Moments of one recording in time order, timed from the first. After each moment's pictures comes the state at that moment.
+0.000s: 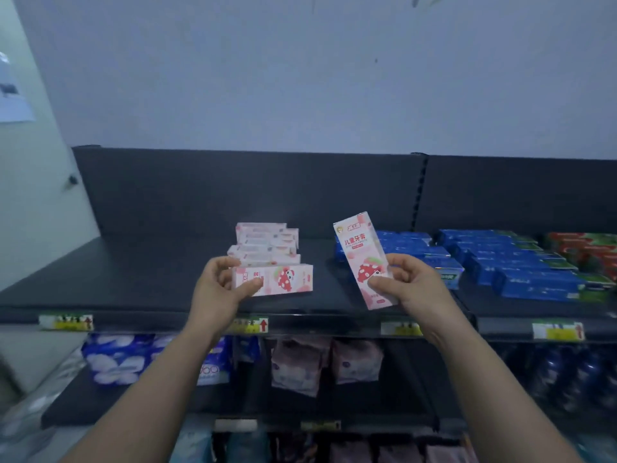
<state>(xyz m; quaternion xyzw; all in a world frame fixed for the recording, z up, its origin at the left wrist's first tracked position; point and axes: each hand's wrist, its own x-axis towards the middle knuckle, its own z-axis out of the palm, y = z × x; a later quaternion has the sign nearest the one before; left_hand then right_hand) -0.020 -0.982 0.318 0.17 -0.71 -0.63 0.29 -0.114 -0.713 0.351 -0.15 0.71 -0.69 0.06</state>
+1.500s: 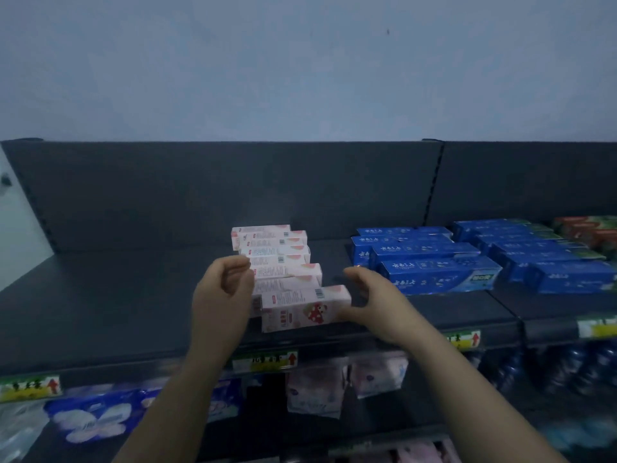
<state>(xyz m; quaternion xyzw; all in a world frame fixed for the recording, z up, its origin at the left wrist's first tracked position) -0.059 -1.036 0.322 0.14 -0.76 -0.53 0.36 -0.153 -0.823 0.315 -0.22 0.89 -0.39 0.03</state>
